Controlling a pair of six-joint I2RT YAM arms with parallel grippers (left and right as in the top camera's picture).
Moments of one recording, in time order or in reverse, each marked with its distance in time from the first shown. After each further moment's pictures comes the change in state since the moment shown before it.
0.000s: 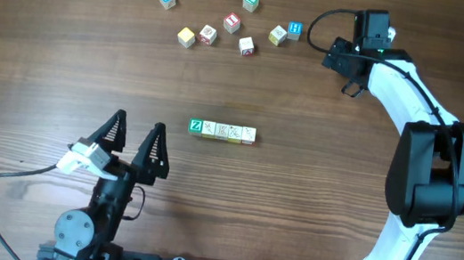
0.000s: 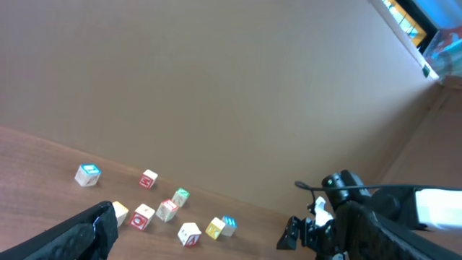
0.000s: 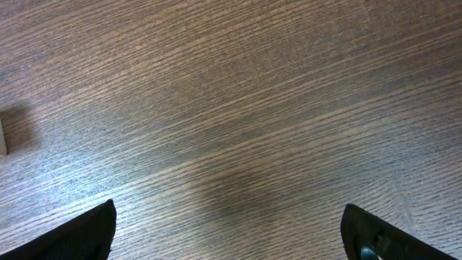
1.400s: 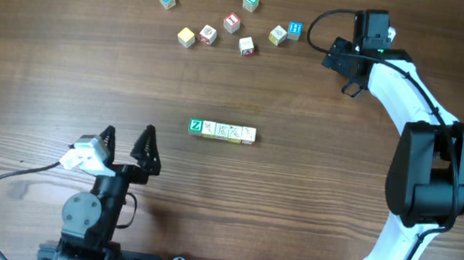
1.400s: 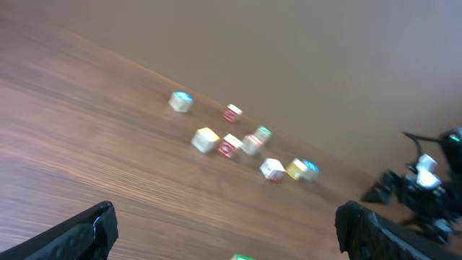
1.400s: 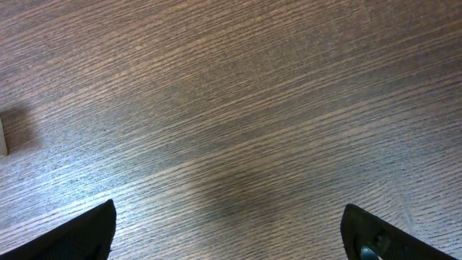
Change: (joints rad) left arm 0.165 -0.092 -0.007 -0.411 0.005 0.000; right arm 0.000 0.000 0.000 0.000 0.000 0.000
